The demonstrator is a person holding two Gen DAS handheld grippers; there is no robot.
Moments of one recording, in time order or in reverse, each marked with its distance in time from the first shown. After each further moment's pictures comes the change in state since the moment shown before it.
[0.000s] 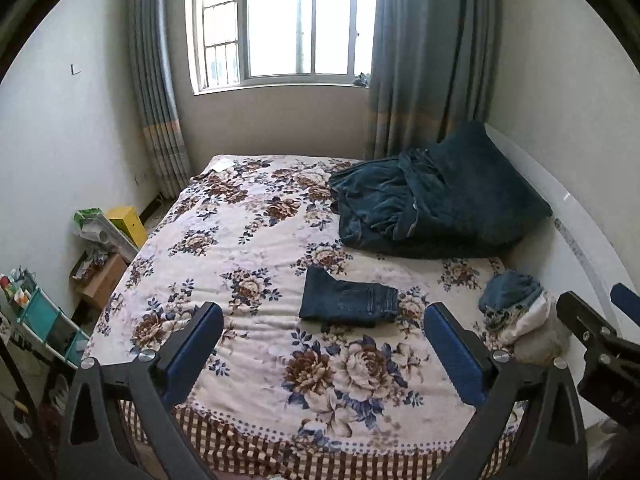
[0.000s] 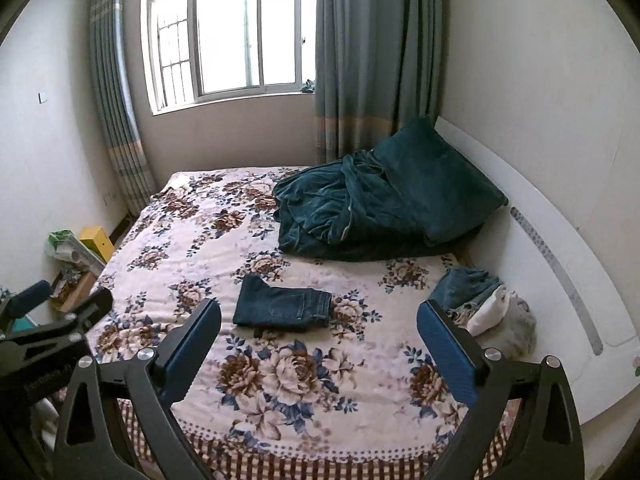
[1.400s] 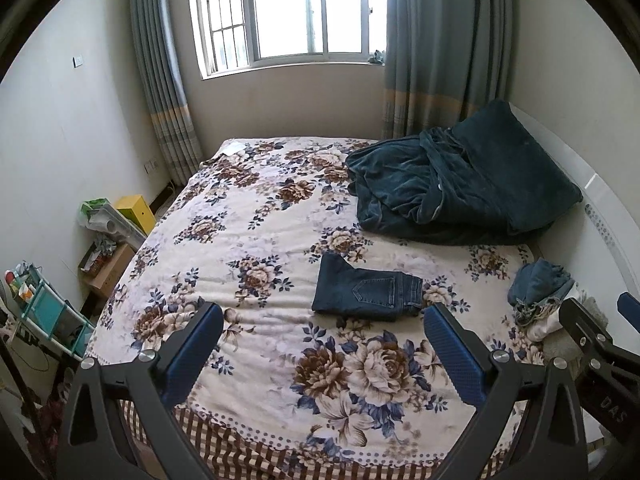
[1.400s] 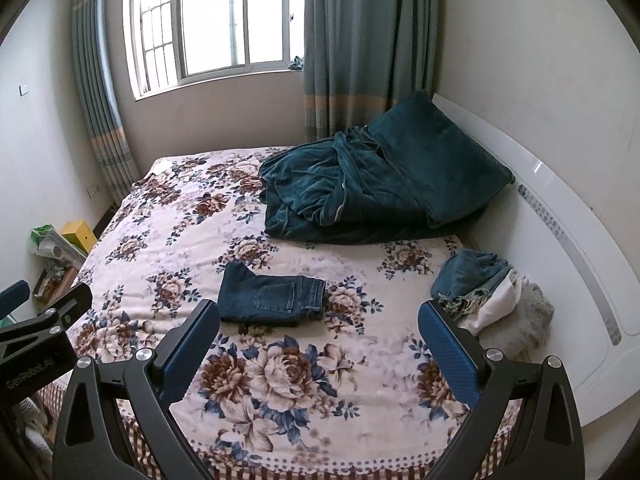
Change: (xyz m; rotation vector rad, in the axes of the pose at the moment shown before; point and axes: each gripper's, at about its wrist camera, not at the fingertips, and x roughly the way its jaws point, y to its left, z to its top) left arm 0.076 -0.008 -0.014 0.024 0.055 0.059; right arm 0.116 -0.001 -0.040 0.023 0.047 -0.019
